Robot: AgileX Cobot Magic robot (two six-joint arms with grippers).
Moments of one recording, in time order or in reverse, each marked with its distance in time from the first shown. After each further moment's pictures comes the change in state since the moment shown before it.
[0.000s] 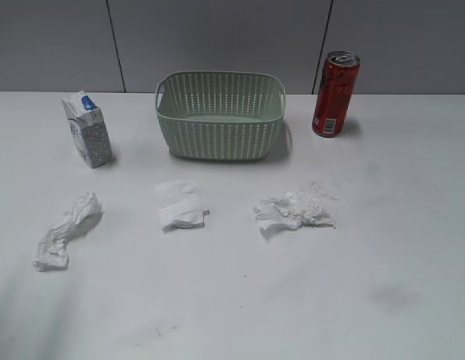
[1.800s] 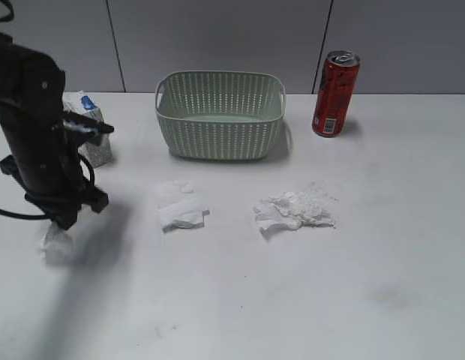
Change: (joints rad) left arm -0.085 1.060 -0.525 -0.019 0.386 0.060; right arm 0.000 0.000 0.000 0.000 0.000 0.000
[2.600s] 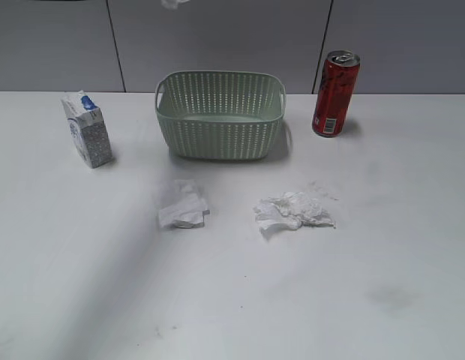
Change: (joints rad) left arm -0.077 -0.027 -0.473 -0.306 -0.665 -0.001; right arm 0.000 0.000 0.000 0.000 0.000 0.000
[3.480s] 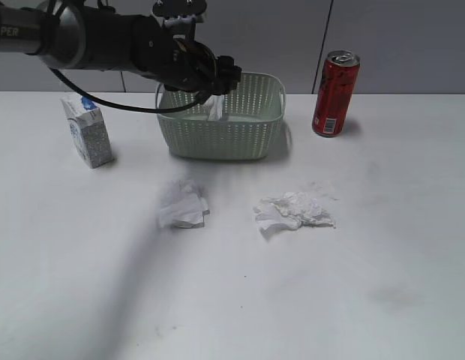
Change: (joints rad) left arm -0.069 0.331 -0.002 -0.011 -0.075 0.000; right arm 0.000 0.000 0.000 0.000 0.000 0.001
